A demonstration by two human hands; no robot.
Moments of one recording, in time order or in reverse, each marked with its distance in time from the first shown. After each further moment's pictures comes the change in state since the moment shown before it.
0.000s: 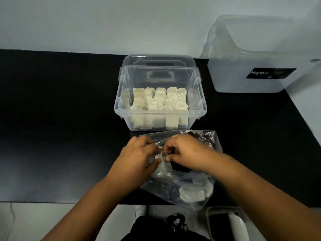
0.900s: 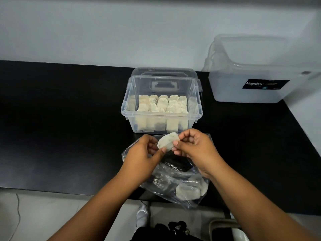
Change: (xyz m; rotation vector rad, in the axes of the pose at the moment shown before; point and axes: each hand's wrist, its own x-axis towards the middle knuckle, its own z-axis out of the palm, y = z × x) left_hand -0.001 0.042 -0.003 -0.518 0.228 -0.410; right_hand -0.033 -0.003 0.008 1.243 0.488 0.212
